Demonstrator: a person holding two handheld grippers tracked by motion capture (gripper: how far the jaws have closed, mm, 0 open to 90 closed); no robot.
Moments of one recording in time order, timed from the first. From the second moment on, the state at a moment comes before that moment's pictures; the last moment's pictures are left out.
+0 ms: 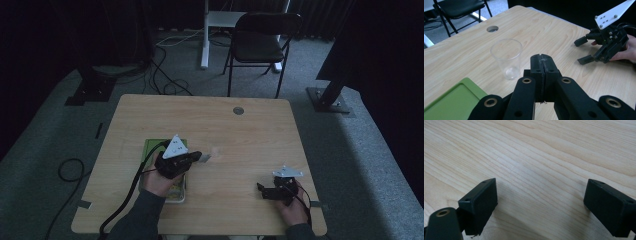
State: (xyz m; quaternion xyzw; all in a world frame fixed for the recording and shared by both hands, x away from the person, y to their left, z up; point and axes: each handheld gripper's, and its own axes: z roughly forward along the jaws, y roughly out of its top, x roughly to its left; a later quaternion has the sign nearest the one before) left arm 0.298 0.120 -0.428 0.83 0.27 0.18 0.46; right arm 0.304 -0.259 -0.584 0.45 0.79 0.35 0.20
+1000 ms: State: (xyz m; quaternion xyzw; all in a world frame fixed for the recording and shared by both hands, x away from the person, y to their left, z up) left arm 0.337 0.121 -0.421 0.81 0.29 0.18 0.47; right arm 0.304 -0.258 -0.584 0.45 0.79 0.35 0.20
